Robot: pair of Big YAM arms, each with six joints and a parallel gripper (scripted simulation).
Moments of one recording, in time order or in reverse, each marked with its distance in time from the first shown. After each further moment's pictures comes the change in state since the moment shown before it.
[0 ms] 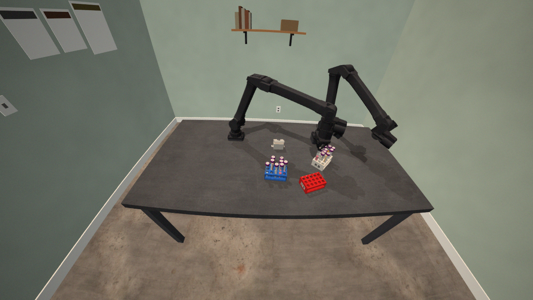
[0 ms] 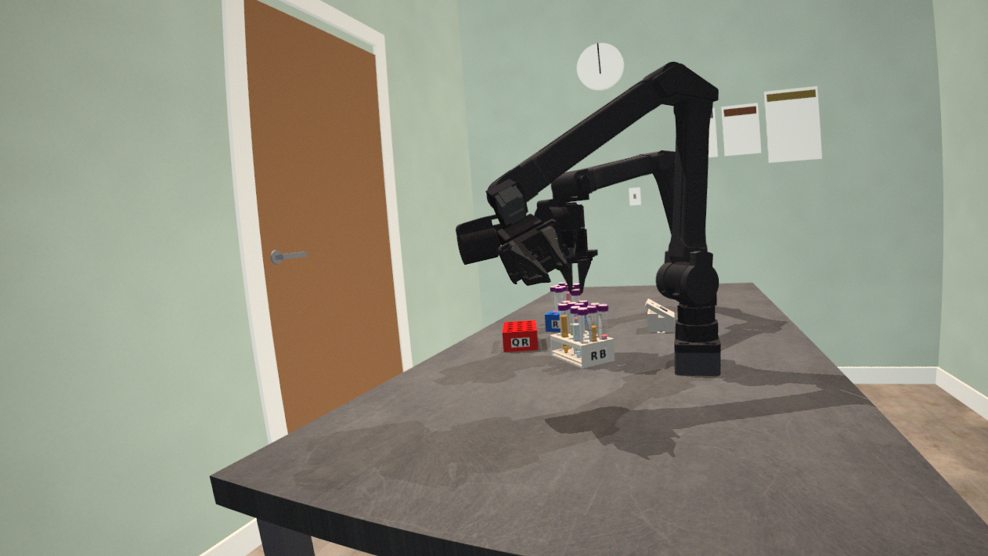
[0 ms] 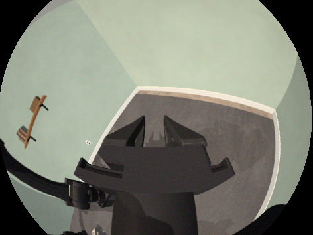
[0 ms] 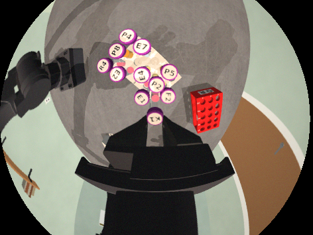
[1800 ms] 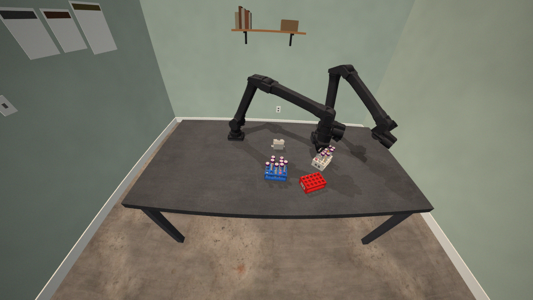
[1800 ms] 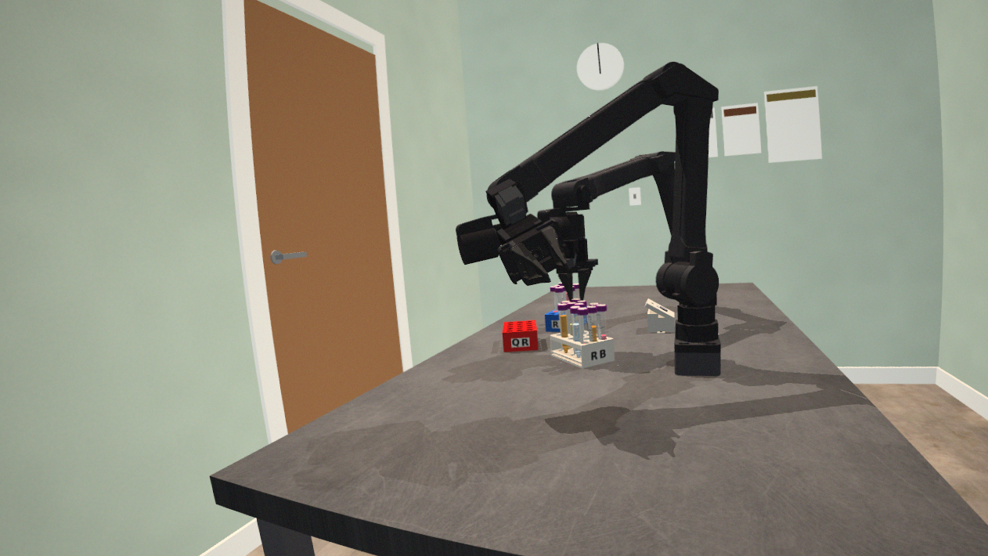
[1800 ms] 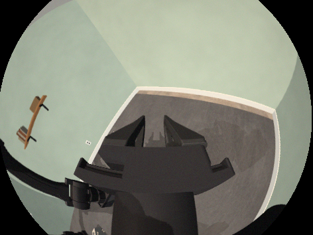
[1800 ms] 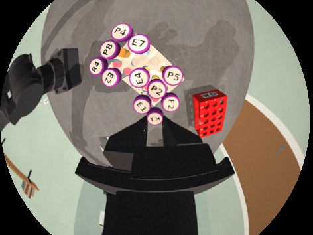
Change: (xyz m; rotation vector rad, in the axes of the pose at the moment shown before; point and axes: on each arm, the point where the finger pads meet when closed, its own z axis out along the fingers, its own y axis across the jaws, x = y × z) left arm 0.000 0.000 0.000 0.000 0.000 0.000; right arm 0.000 -0.001 0.022 0.000 0.000 0.000
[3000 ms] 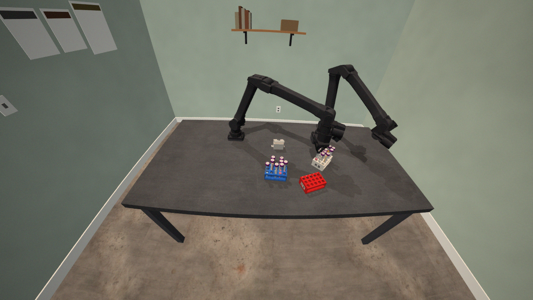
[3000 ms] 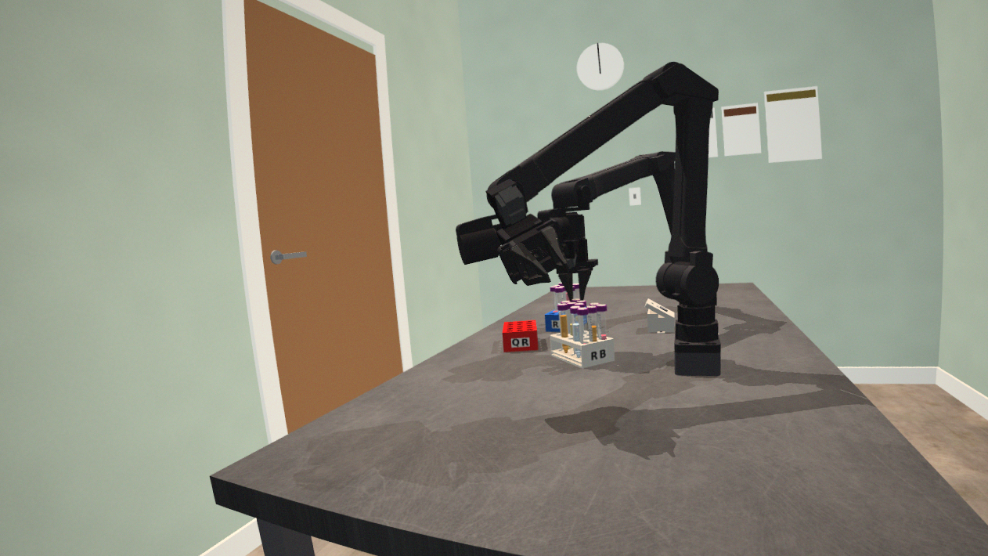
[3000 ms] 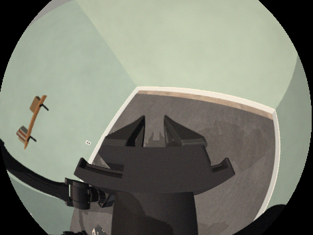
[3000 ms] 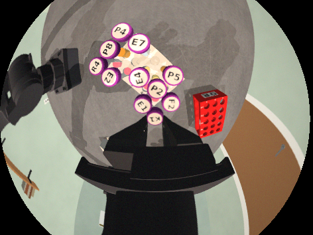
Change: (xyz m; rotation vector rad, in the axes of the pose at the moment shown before) left arm 0.000 0.000 0.000 0.000 0.000 0.000; right arm 0.000 0.000 0.001 -0.001 0.001 0.000
